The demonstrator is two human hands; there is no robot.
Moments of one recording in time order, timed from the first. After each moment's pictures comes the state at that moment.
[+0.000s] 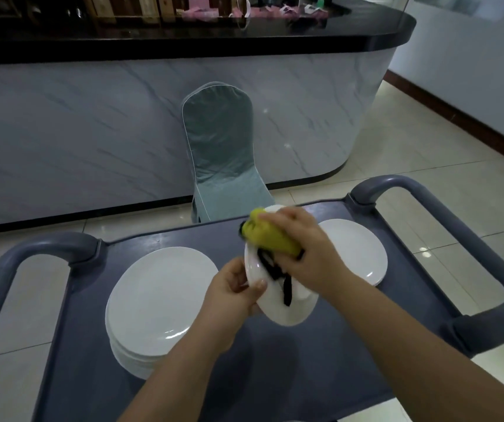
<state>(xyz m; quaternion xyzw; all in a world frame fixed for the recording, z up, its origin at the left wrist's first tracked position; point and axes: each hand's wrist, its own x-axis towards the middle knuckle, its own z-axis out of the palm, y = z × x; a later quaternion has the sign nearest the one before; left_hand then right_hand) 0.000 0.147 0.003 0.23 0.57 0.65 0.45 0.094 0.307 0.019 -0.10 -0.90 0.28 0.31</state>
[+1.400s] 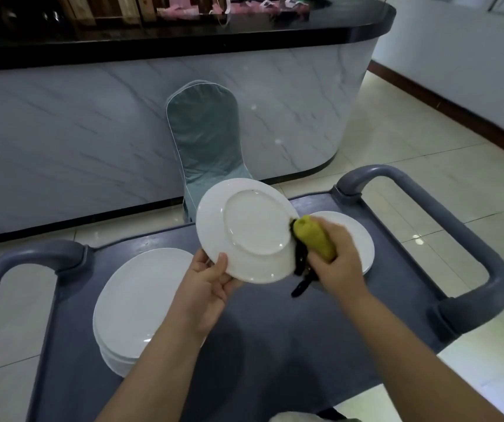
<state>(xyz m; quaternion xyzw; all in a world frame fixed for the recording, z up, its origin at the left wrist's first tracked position) -0.017 0.162 0.000 0.07 0.39 0.77 0.50 0.154 0.319 -0.022 -0.31 -0.78 0.36 0.41</state>
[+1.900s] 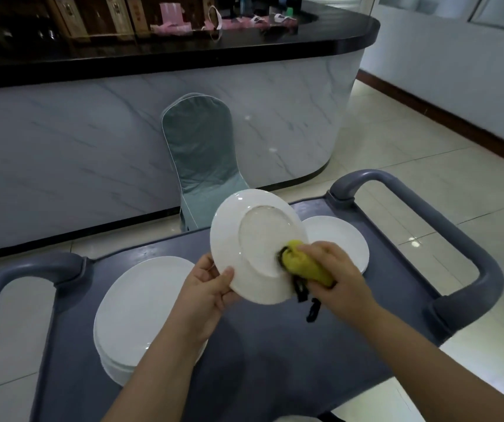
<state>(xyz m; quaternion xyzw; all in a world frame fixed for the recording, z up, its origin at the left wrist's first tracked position) -0.016 0.157 -0.004 0.14 0.44 0.73 0.51 0.184 0.310 -0.027 -0.22 -0.88 0.28 0.32</state>
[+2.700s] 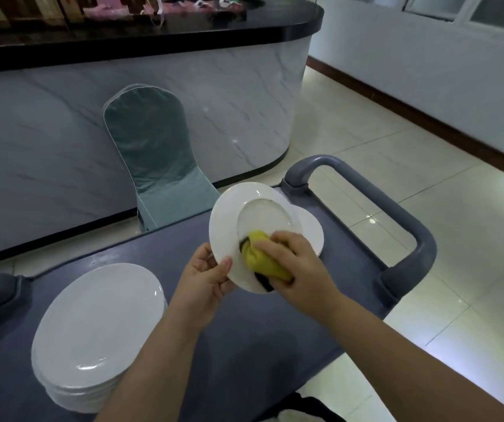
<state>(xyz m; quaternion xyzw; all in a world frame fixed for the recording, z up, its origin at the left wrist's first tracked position) 0.028 0.205 -0.007 0.18 0.43 0.69 0.55 0.202 0.306 -0.022 -0.22 -0.90 0.18 0.33</state>
